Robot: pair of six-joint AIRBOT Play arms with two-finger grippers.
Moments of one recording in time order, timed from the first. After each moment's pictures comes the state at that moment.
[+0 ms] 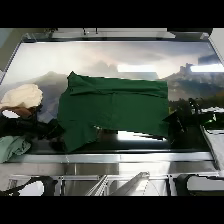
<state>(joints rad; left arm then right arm) 0.34 -1.36 0.65 0.92 -1.14 -1.21 -0.51 -1.54 0.74 -0.66 1.27 0.93</state>
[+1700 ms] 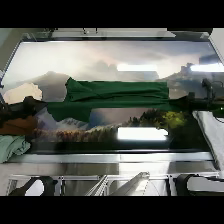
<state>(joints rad) 0.43 -1.04 0.76 0.60 -1.06 -1.04 -0.50 -1.52 0.96 -0.43 1.33 0.86</state>
